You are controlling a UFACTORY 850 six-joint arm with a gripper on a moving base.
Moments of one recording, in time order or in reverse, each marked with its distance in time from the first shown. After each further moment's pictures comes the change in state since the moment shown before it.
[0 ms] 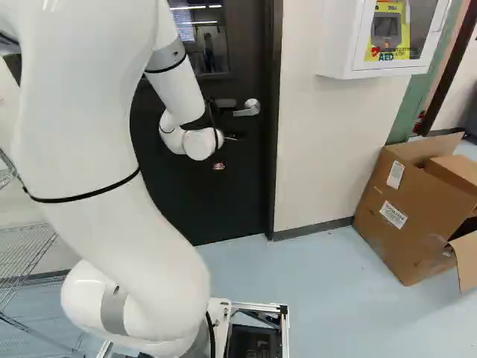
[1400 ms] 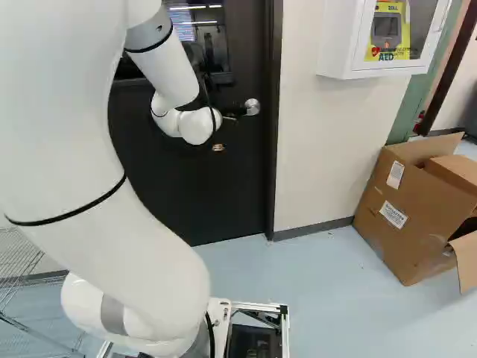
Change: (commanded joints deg) arm -0.3 4.9 -4.2 0.0 0.0 0.0
